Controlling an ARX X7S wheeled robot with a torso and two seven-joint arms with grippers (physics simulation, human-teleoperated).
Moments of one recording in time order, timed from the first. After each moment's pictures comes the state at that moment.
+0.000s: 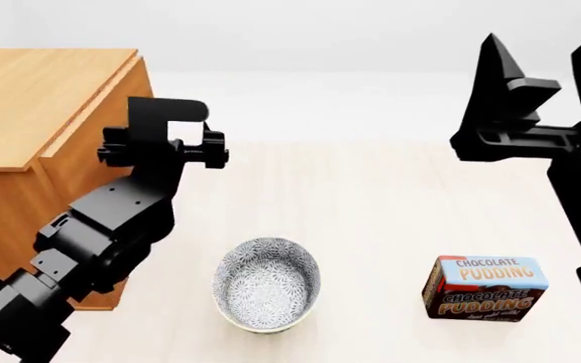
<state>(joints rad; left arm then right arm) -1.13 -0.46 1.02 -0.47 -0.99 -0.17 -0.56 0.73 0.78 0.02 -0.81 1.44 0.68 0.85</state>
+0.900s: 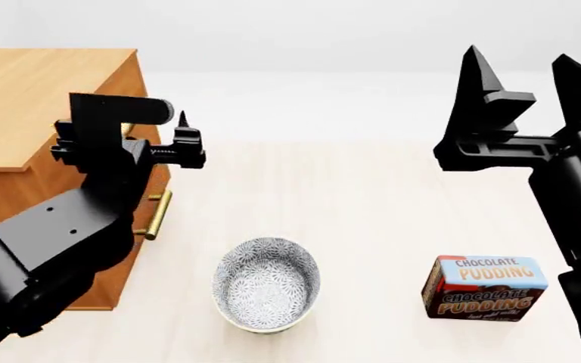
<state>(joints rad) -1.06 -0.73 0.98 -0.01 -1.05 -0.19 -0.67 0.73 0.76 -0.02 -0.82 1.42 0.68 0.86</state>
